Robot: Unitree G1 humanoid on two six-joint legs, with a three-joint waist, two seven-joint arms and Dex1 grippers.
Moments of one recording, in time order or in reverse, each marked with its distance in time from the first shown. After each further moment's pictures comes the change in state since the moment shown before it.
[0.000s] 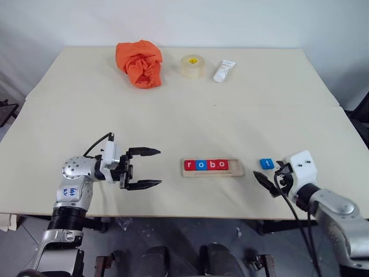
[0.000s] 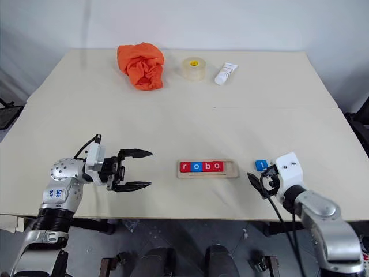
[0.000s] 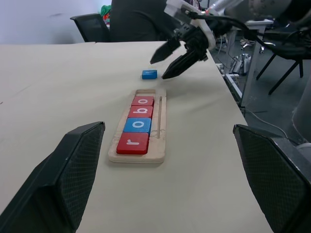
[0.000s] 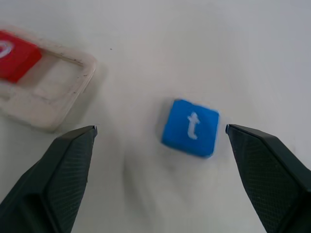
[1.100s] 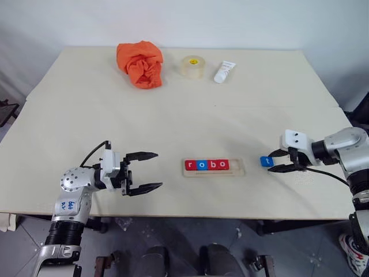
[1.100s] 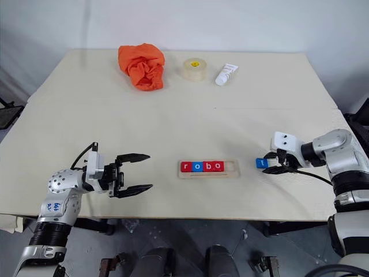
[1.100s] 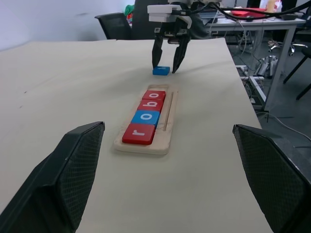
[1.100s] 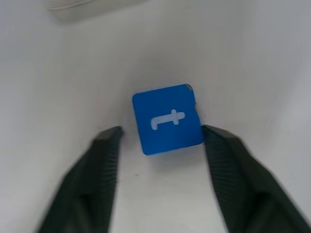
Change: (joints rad) left arm 0.133 -0.001 0.021 -0.125 0.005 -0.013 0.130; right arm -0.792 -0.177 0.430 1.214 -0.359 -0.768 0.895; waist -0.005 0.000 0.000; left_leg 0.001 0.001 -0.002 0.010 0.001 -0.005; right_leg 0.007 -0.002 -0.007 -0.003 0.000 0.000
